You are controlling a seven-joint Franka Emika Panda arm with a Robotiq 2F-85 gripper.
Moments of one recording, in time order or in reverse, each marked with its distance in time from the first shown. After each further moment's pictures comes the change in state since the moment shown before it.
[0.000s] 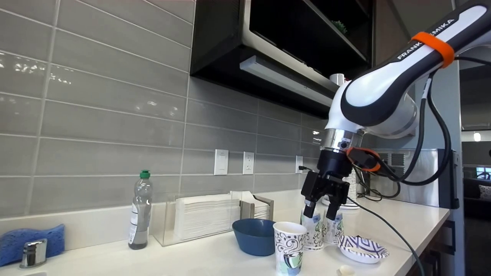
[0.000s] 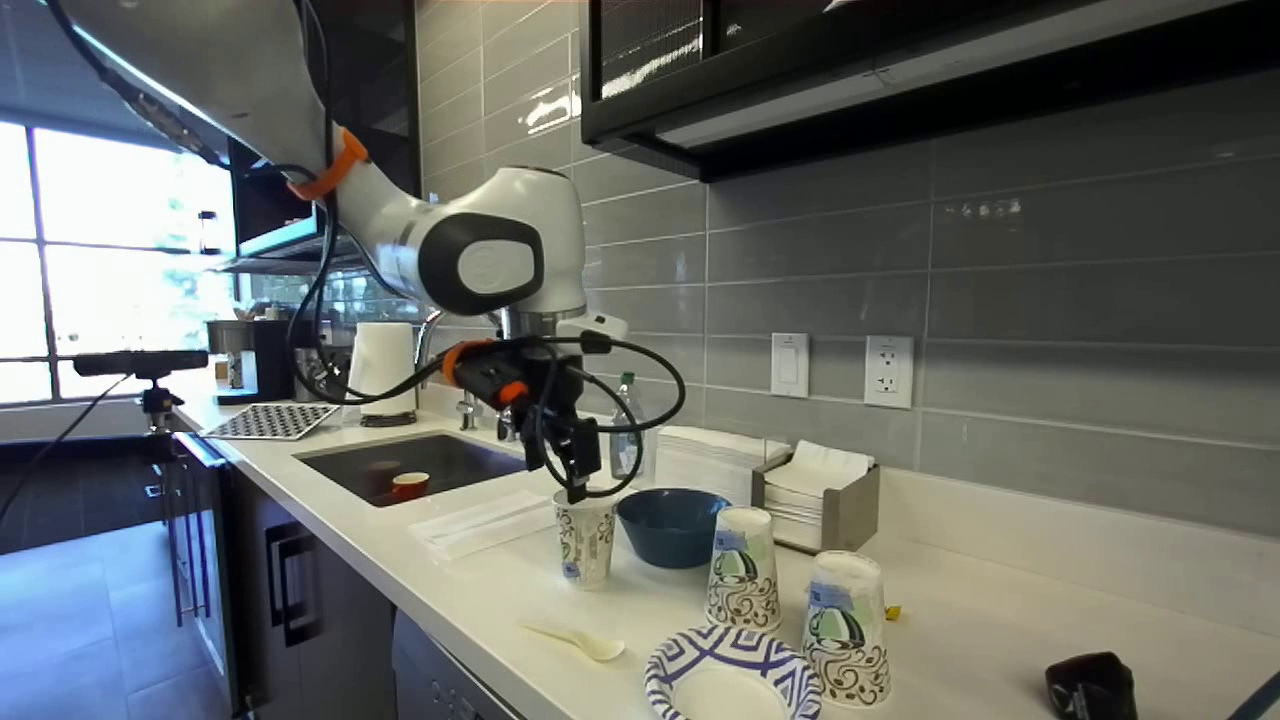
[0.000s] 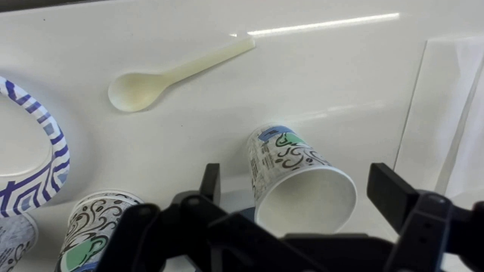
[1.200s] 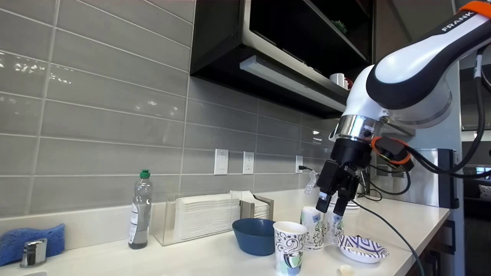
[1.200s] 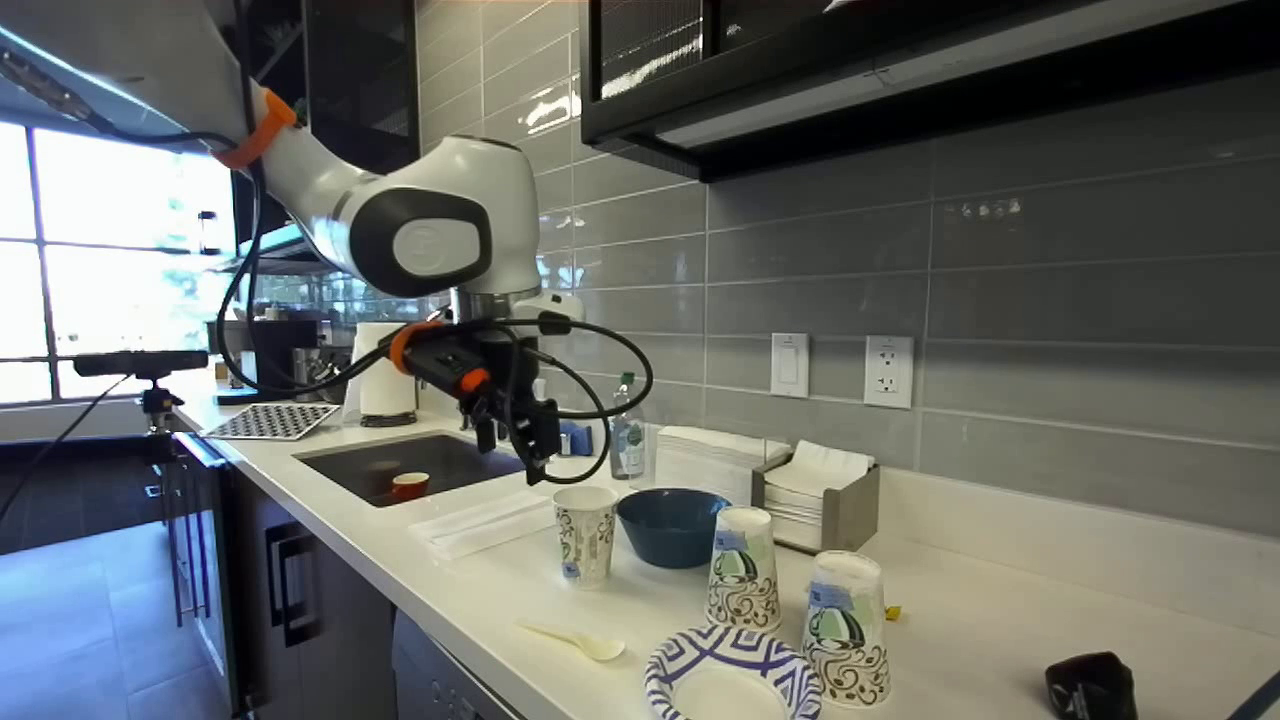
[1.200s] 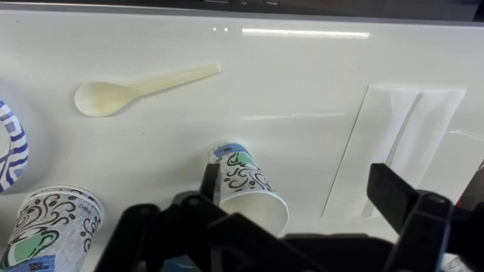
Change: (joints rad) arm 0.084 -0.176 -0.035 -0.116 0.061 -0.019 -0.142
